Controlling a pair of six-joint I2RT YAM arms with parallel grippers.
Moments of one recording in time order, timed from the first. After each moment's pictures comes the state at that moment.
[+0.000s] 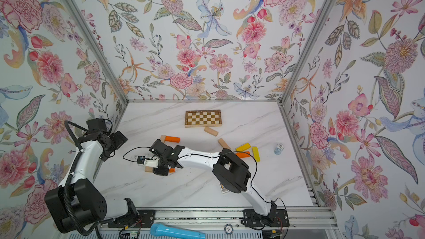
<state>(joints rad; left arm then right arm) 0.35 1.33 1.04 -0.79 -0.06 -0.54 1.18 2.23 1.78 -0.44 -0.21 -0.41</state>
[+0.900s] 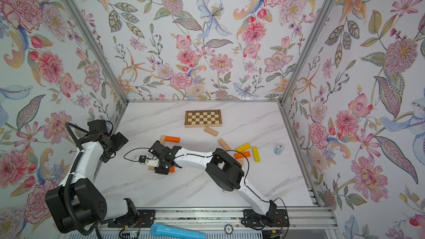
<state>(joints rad) 0.35 1.33 1.02 -0.79 -0.05 -0.55 1.16 2.34 1.86 -0.48 -0.12 -0.40</state>
